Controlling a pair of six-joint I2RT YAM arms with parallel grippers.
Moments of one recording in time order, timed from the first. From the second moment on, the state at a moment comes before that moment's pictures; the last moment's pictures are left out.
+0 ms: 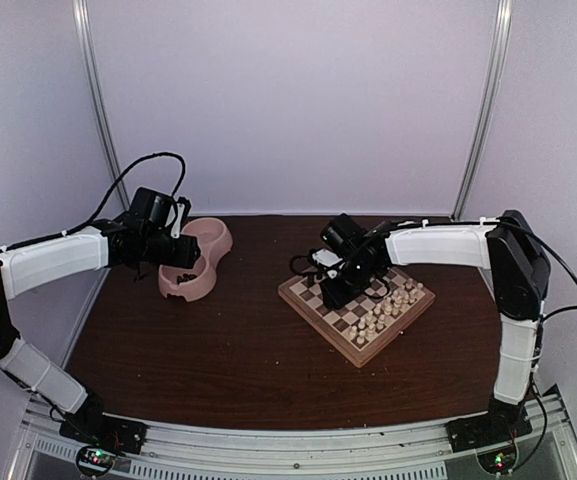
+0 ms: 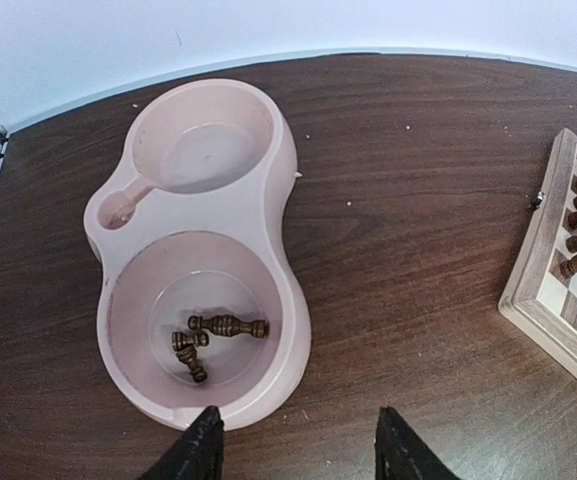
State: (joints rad) left arm -0.47 1.45 1.05 -0.33 -0.14 -0.21; right arm 0.74 1.96 1.45 -0.64 -0.02 0.10
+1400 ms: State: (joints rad) left arm -0.47 1.45 1.04 -0.35 -0.15 -0.21; right arm 0.64 2.09 1.68 -0.66 0.04 0.02
